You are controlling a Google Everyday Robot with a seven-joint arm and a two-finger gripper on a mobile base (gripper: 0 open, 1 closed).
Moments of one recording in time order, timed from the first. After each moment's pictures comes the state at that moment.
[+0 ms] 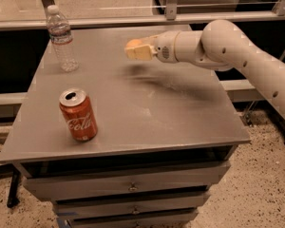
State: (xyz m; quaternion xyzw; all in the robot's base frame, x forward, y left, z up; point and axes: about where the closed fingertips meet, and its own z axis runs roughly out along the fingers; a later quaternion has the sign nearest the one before) arm 0.717 0.006 0.895 -0.36 0.71 0.30 0.52
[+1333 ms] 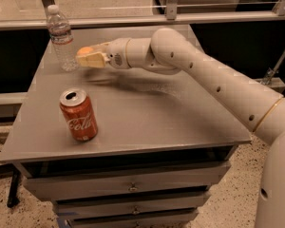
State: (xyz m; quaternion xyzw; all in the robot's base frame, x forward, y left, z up) arm 0.699 0.156 0.883 -0.41 0.65 0.39 0.50
